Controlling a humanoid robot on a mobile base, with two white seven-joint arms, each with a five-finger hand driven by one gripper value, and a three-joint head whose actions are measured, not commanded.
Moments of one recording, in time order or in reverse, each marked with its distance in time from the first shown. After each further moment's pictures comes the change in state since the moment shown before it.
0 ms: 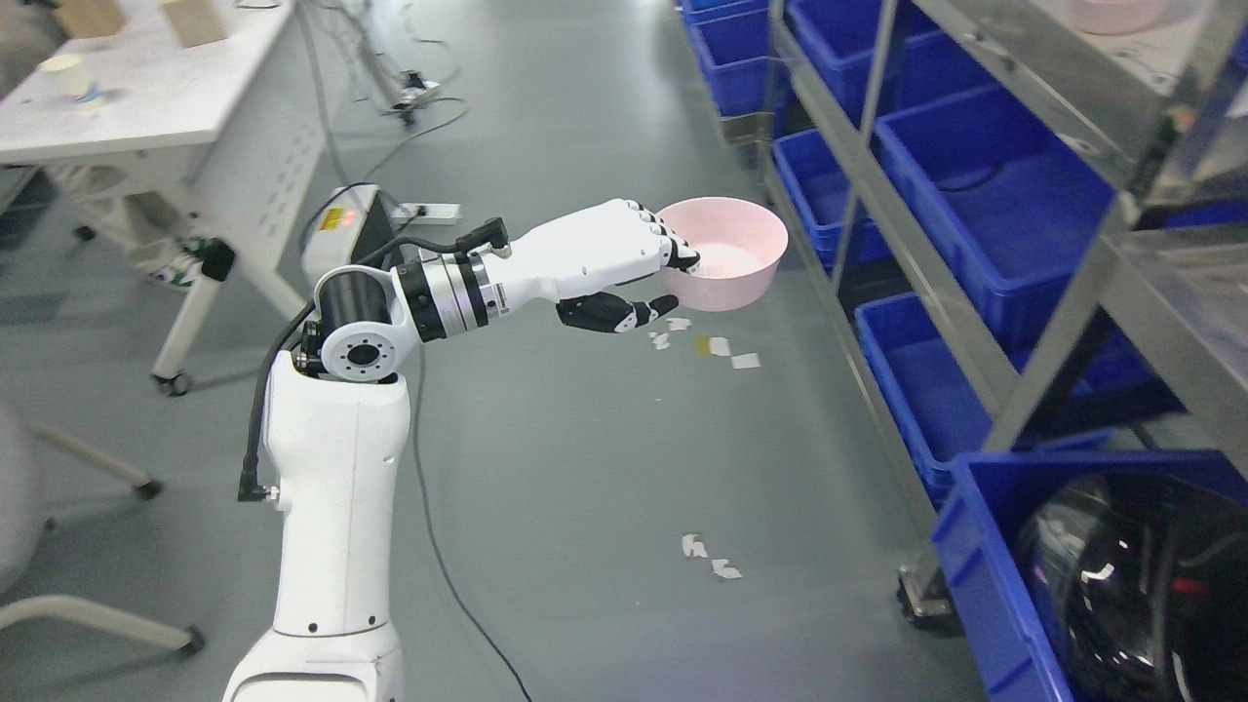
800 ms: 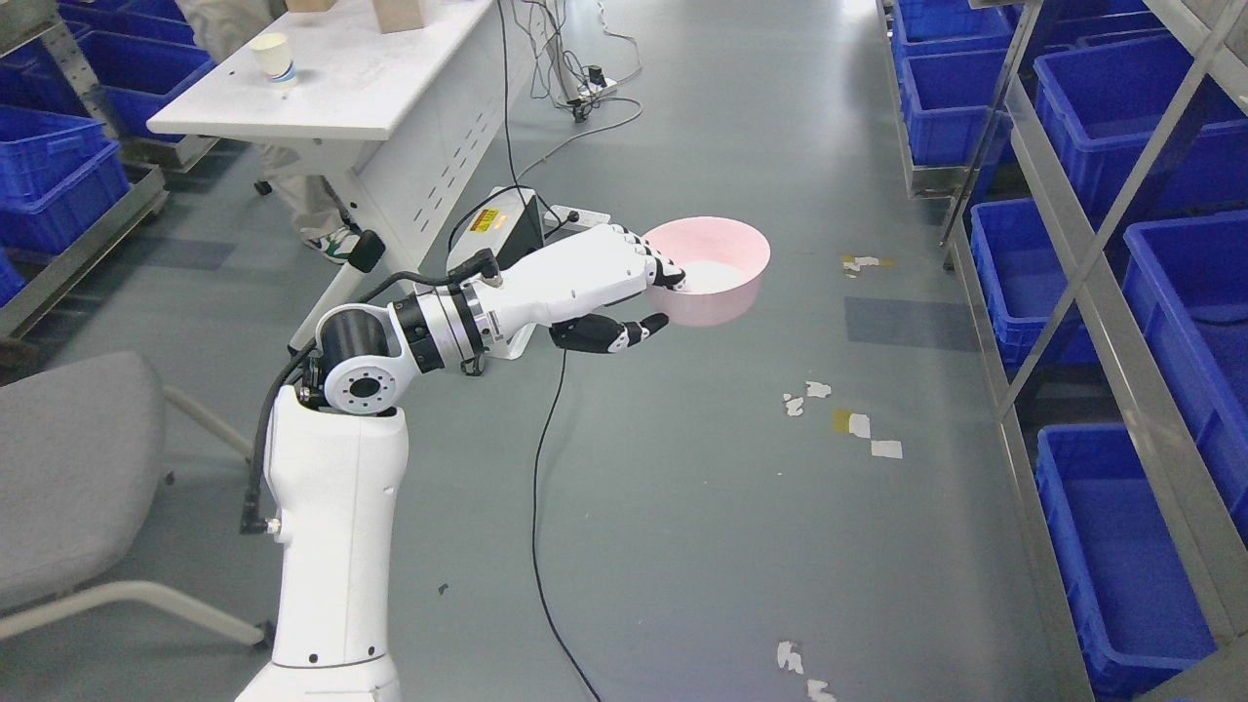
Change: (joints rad) left arm 0.067 -0.002 0.029 0.005 -0.017 0.000 0.067; right arm 0.000 0.000 0.000 0.000 0.000 0.000 -0.003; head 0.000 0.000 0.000
